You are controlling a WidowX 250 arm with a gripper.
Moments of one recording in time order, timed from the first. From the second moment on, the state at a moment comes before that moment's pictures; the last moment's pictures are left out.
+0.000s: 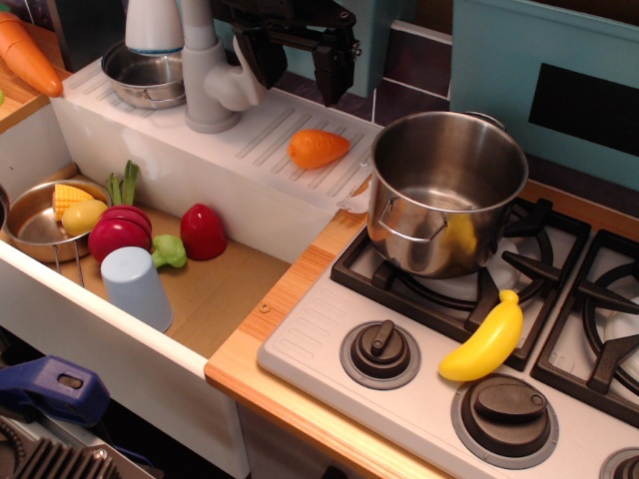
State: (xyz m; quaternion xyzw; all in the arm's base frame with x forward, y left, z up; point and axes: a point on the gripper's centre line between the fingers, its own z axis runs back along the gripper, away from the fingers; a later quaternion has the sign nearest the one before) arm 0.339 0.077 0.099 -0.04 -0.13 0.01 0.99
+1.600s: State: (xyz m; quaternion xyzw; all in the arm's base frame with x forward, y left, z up) arm 0.360 0.092 0.024 -0.06 -0.17 0.03 0.98
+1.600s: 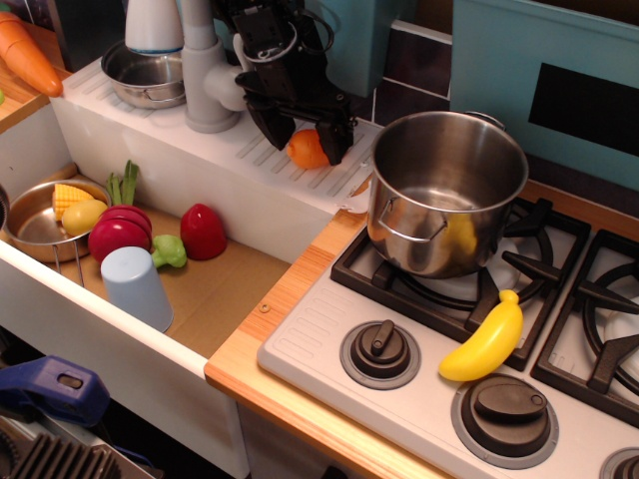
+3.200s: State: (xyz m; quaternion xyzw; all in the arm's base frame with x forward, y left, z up) arm 0.297 -0.014 0.153 0.03 -0.16 0.15 0.98
